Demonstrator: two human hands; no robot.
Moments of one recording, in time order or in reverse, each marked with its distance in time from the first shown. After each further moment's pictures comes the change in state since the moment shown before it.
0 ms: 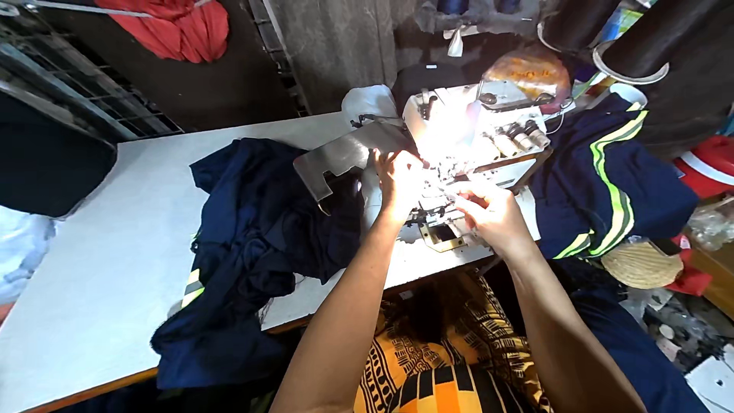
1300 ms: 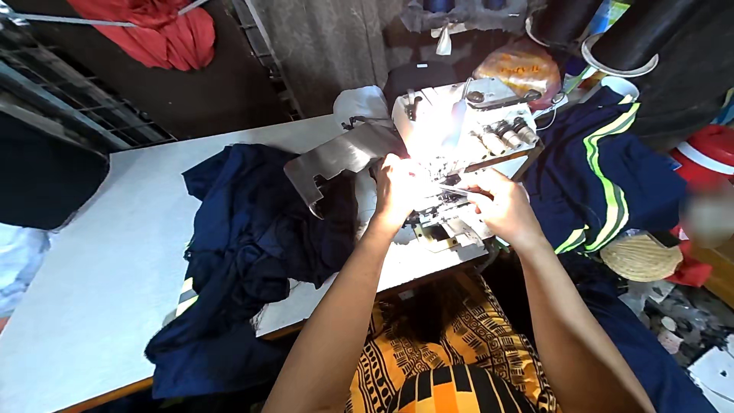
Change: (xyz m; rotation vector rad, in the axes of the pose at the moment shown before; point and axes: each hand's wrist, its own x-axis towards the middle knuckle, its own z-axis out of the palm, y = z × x) left_hand -0.007 0.015 -0.003 0.034 -0.106 -0.025; right_hand 0.009 0.011 -0.027 -0.300 0.048 -0.125
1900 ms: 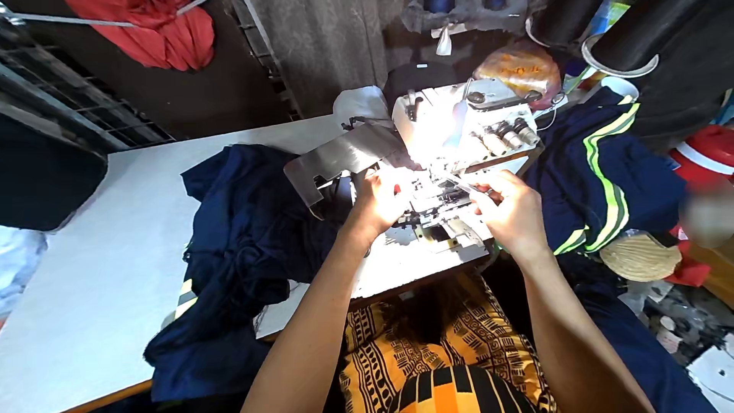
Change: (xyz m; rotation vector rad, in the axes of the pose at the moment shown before) left_hand -0.019 -0.030 -0.037 0.138 -0.102 0.349; right_hand -0.011 -0.008 0.003 -0.063 0.176 0.026
